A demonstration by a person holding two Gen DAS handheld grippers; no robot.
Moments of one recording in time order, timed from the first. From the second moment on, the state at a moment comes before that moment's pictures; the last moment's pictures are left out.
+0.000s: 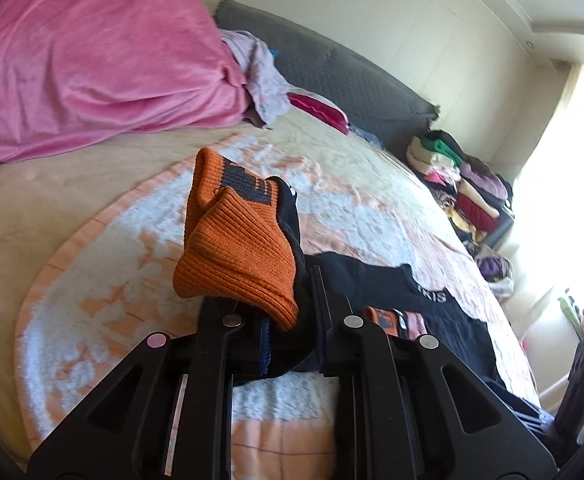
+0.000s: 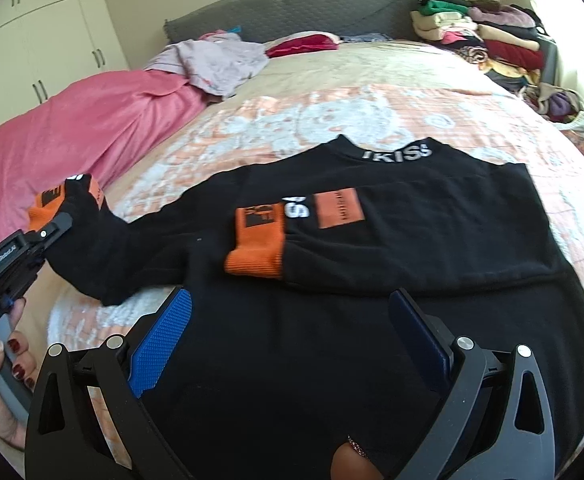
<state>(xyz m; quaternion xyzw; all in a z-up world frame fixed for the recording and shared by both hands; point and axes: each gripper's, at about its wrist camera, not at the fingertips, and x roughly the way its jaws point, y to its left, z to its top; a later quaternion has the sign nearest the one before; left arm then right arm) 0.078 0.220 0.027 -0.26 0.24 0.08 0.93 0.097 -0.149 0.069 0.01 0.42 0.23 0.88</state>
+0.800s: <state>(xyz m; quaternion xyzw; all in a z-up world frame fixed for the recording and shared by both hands) 0.156 0.091 0.021 -0.14 0.34 -0.08 0.93 0.114 -0.250 0.085 0.10 0.40 0.14 0.90</state>
